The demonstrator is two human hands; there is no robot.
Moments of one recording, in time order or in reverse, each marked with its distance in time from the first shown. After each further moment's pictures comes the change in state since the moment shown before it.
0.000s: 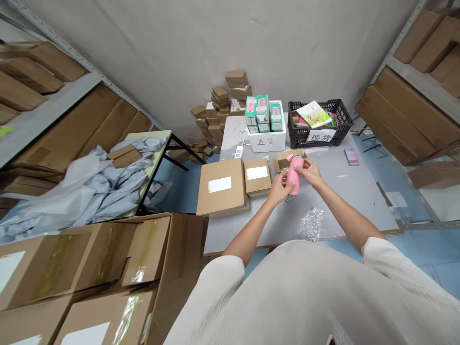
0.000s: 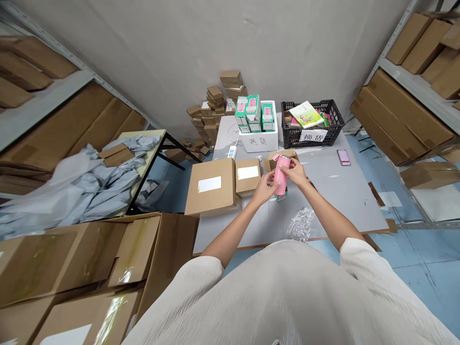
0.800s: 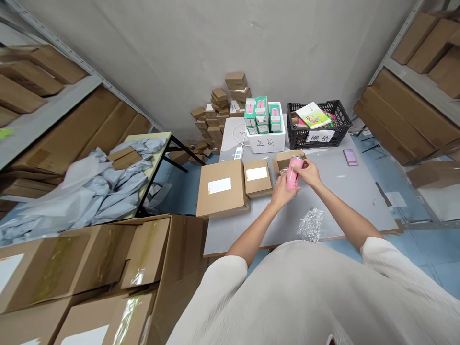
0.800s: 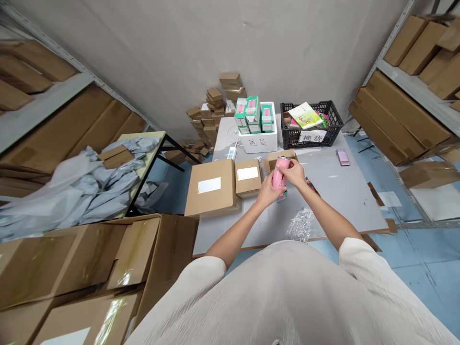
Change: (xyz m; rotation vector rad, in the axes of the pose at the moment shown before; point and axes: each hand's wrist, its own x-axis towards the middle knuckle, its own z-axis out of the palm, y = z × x) left_hand -0.008 0.016 0.011 0.248 0.027 -0.010; right_hand -0.006 -0.013 0.003 -0.318 0.115 -0.065
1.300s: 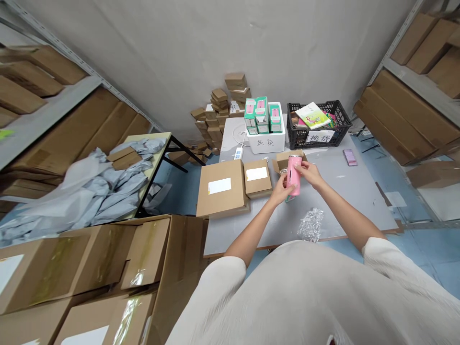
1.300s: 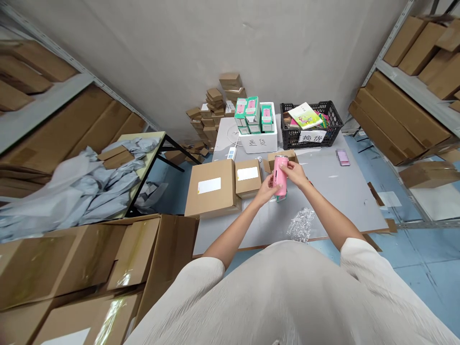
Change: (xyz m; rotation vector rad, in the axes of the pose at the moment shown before) left_hand 0.010 -0.025 0.006 -0.553 -0.145 -0.028; right_hand 0.004 0.009 -0.004 0.335 -0.207 0.093
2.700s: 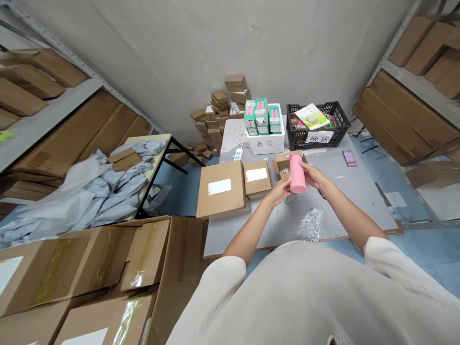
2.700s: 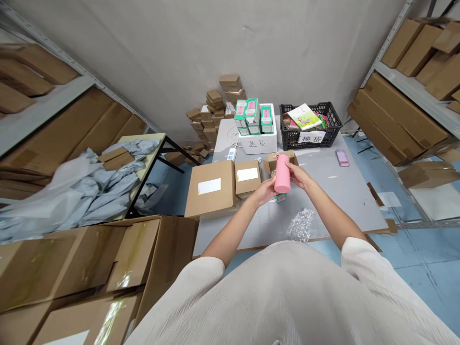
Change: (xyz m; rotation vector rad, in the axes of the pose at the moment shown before) left_hand 0.003 0.021 -0.004 -0.520 -0.197 -0.295; right_hand -0.003 -0.015 -0.009 0.271 -0.013 0.387
